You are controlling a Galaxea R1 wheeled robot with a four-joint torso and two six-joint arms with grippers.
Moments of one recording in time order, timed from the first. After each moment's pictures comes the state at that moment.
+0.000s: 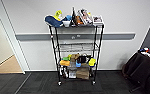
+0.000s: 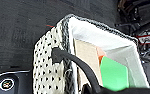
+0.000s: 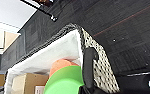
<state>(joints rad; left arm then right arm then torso) 1.04 2.57 -1.92 -0.13 0.14 -0.18 -1.11 2.60 -2.01 0.12 0.08 0.29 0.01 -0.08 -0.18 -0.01</state>
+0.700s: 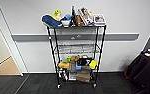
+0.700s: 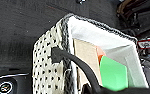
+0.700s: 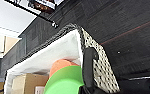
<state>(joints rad) 1.03 2.57 -1.92 -0.13 0.13 -0.18 -1.10 2.60 -2.01 0.11 0.08 0.29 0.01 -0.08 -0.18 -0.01</state>
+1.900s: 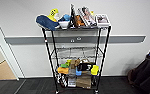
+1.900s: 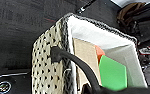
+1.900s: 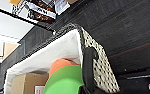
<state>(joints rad) 1.03 2.58 -1.92 -0.13 0.13 -0.18 -1.11 2.59 -2.01 0.11 0.08 0.29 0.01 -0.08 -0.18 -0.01</state>
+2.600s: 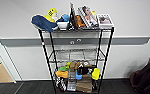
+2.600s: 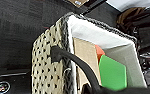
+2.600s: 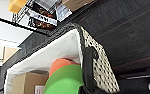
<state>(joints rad) 1.03 2.57 -1.91 -0.13 0.13 -0.18 -1.11 2.58 -2.00 0.11 0.08 0.29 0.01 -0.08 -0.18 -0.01</state>
